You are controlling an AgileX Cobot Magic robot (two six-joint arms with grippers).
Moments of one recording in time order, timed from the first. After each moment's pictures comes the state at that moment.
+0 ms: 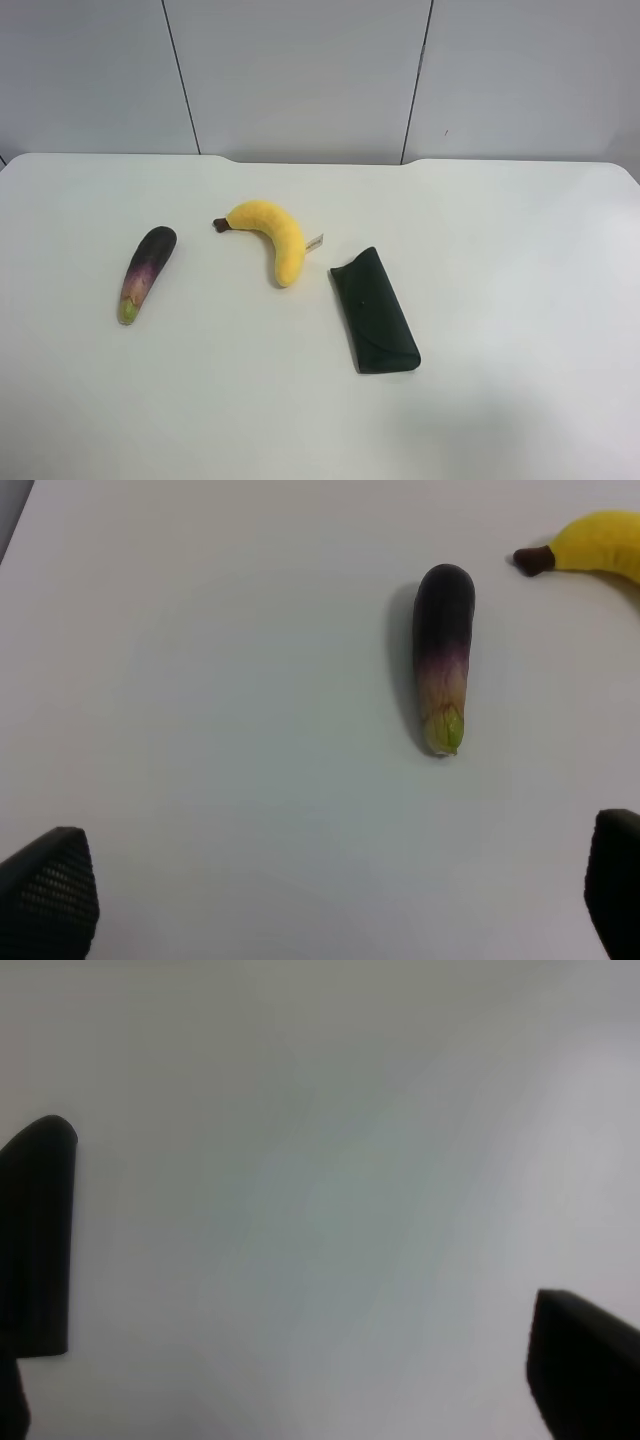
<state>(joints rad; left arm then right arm) -0.07 -0.01 -0.51 0.06 1.06 -0.06 0.10 0.00 -0.51 0.02 1.06 -0.01</state>
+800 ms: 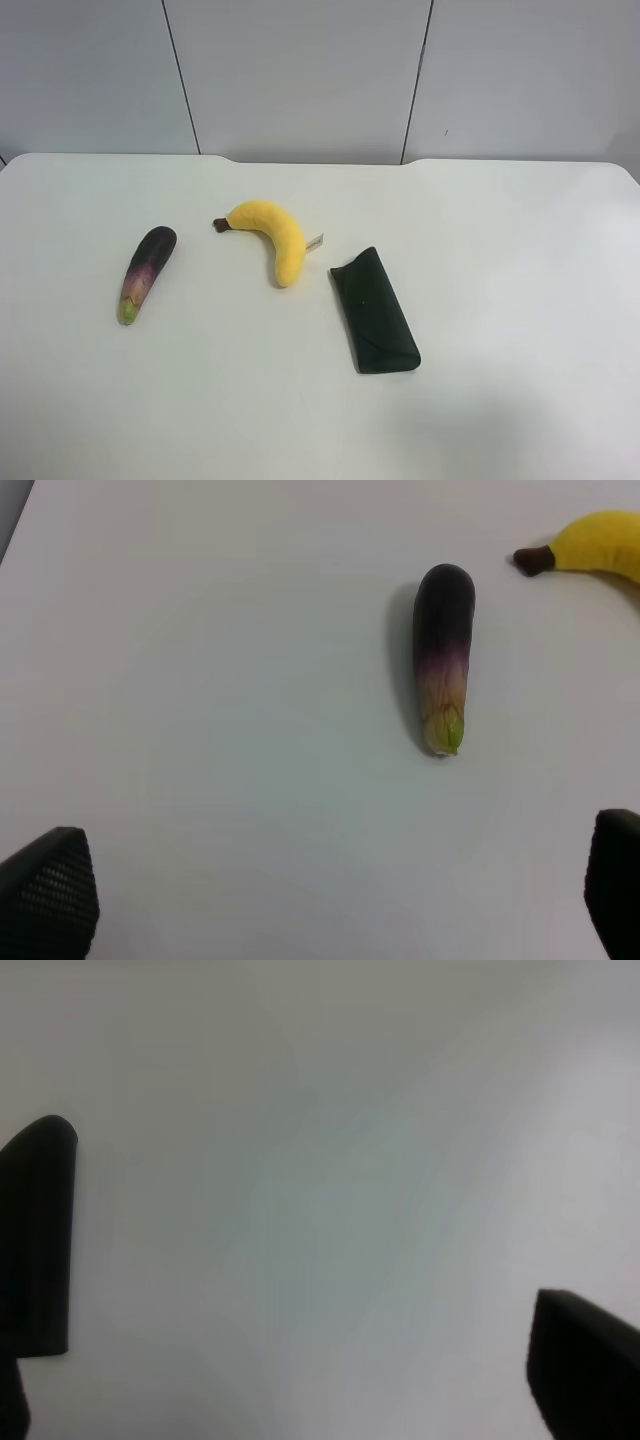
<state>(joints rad) -0.07 -0.01 -0.51 0.06 1.06 -0.06 0.10 0.00 -0.51 0.02 1.06 -0.01</state>
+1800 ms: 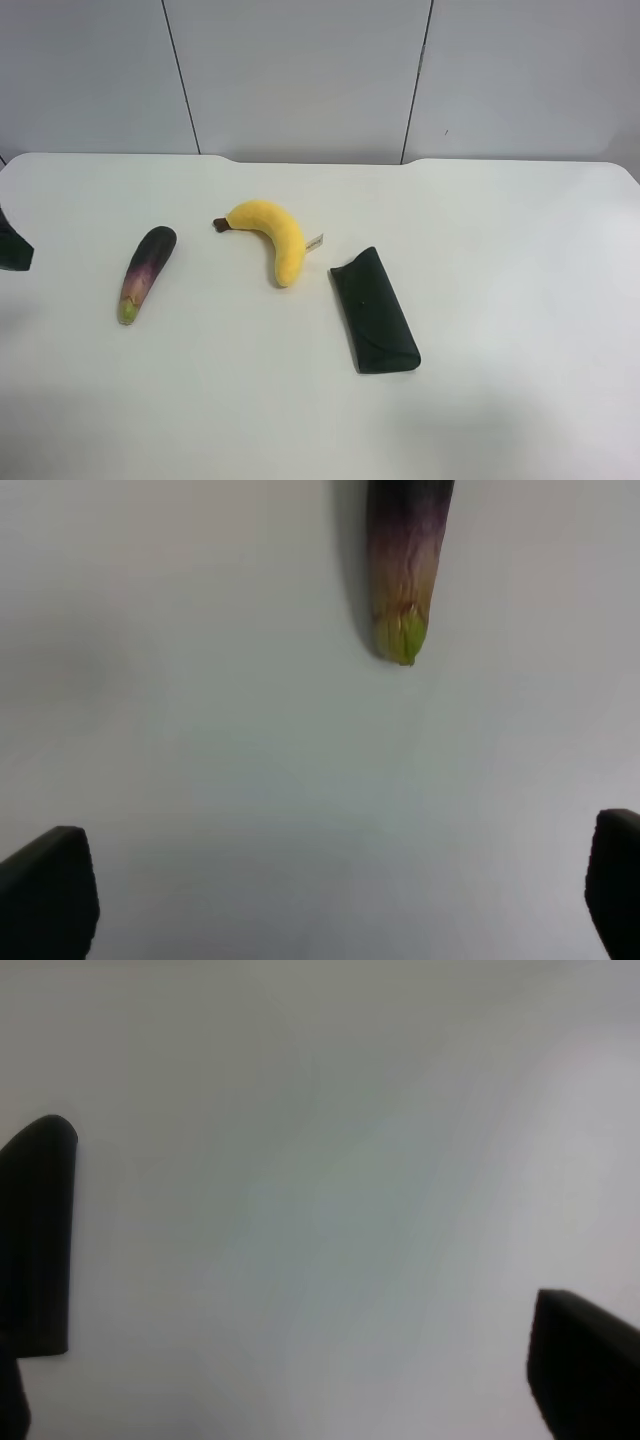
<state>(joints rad) -0.07 1.00 -0.74 -0.06 0.88 -0.05 0.10 0.00 -0.51 0.02 1.06 -0.01</state>
